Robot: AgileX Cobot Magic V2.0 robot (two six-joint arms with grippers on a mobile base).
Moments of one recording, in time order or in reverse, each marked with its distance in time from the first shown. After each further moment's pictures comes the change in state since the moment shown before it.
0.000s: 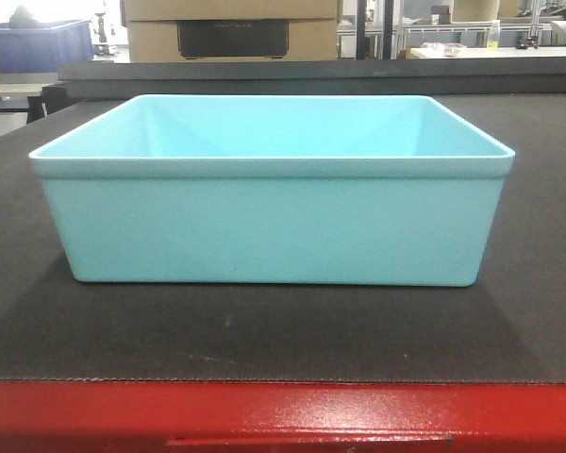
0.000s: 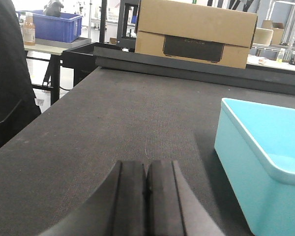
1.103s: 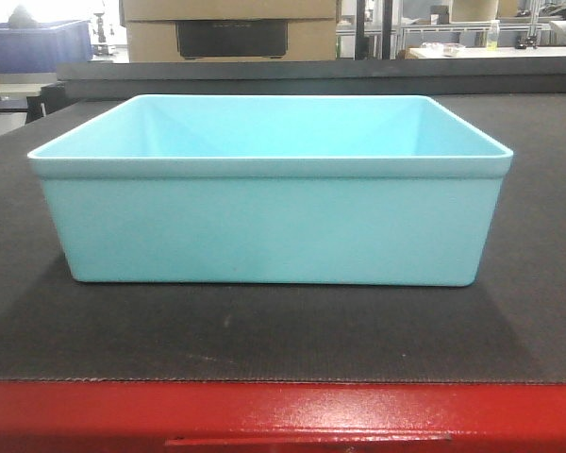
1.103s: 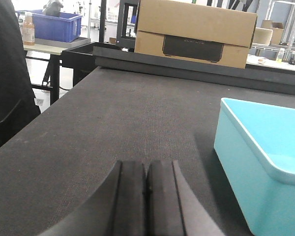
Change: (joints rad) left arm 0.000 0.000 0.000 0.002 0.000 0.000; right arm 0.101 0.210 -0.397 0.000 0.216 0.000
